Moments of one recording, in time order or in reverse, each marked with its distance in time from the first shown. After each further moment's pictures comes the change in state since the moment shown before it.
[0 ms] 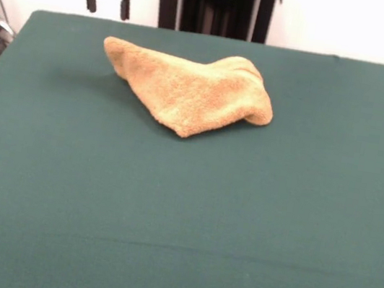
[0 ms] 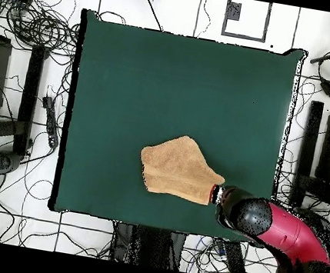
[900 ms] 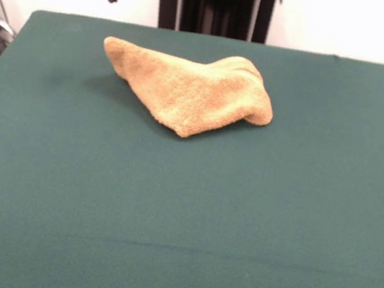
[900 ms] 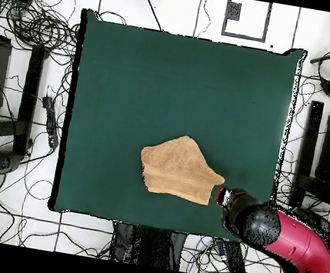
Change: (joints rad) arm -0.019 -0.094 0.007 0.030 0.000 0.000 0.000
